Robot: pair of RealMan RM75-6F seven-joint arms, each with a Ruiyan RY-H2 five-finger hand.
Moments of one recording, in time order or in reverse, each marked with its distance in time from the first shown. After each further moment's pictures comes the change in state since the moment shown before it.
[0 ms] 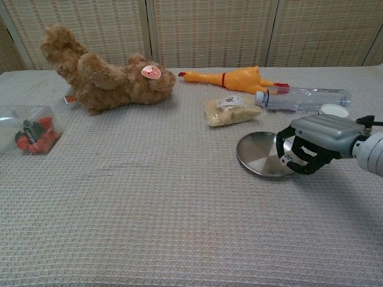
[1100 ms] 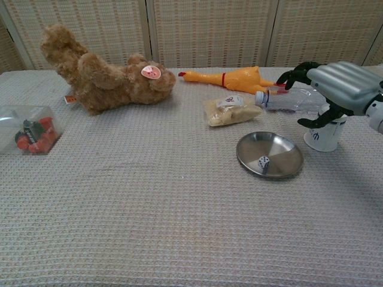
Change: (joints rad) left arm -0.008 0.001 0.004 -0.007 -0.017 -0.030 0.018; right arm 0.008 -0.061 0.041 0.275 -0.187 0.249 0.115
